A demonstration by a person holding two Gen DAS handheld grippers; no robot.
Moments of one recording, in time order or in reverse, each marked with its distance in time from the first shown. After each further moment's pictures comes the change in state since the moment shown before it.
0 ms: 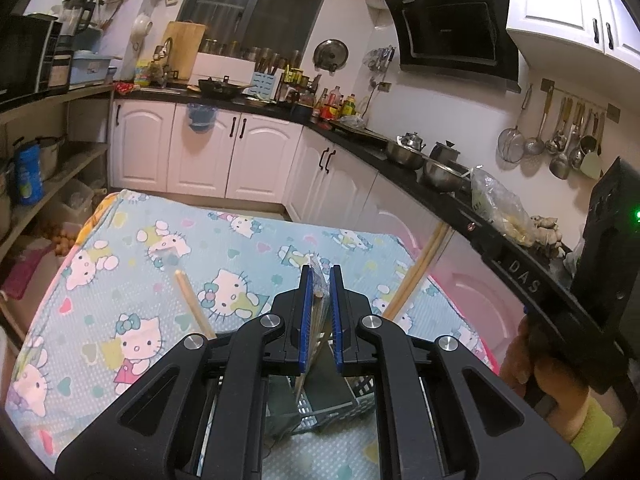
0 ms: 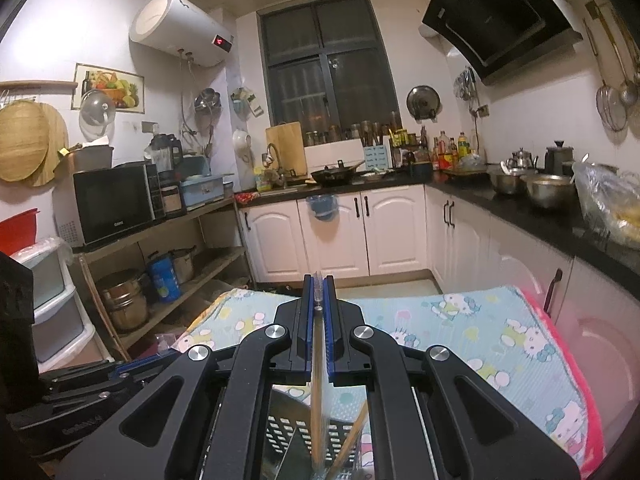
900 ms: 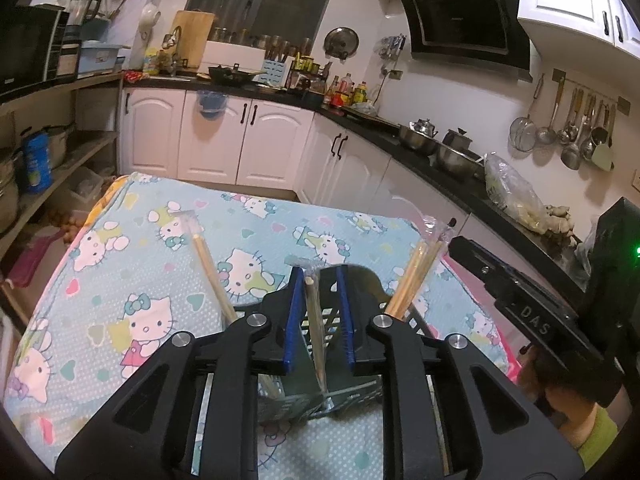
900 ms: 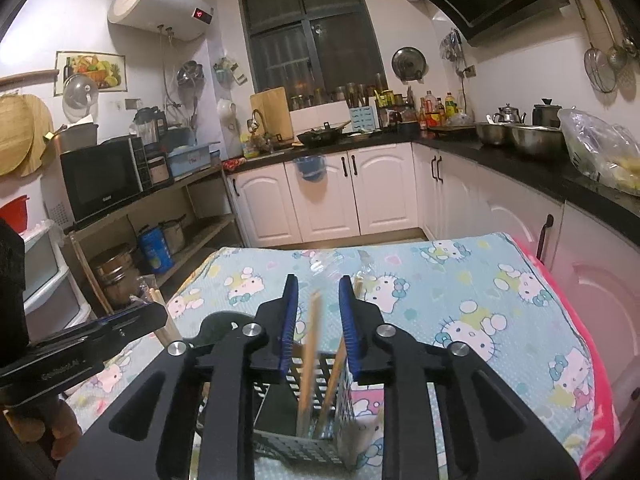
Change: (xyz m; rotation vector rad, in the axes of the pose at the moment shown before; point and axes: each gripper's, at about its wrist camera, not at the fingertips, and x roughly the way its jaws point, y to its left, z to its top) left arm 0.005 0.010 -0.018 -0.011 0.045 0.040; right arm -0.006 -0.011 -0.040 0.039 0.134 -0.038
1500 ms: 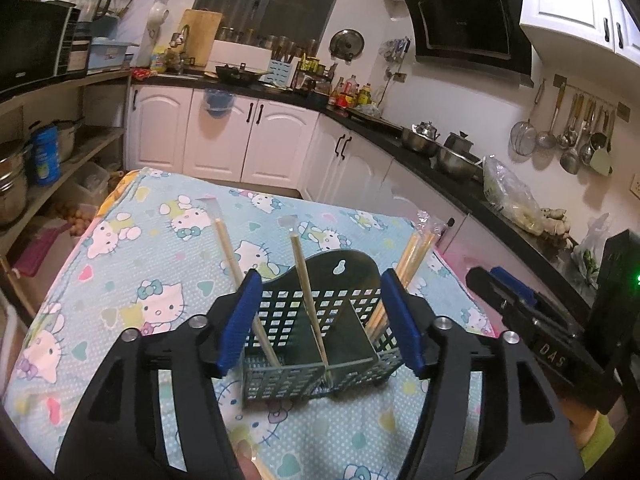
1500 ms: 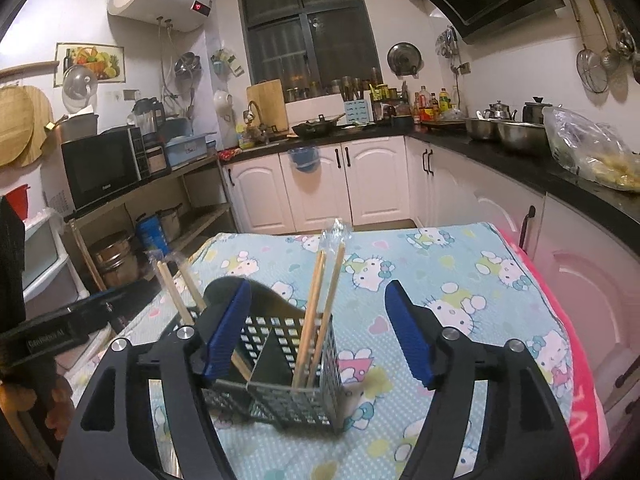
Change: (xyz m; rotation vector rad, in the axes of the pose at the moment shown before) left arm -0.031 0.002 -0.008 -0.022 -0.008 0.010; right arm -0.038 -0.005 -0.017 -0.017 0.036 -0.021
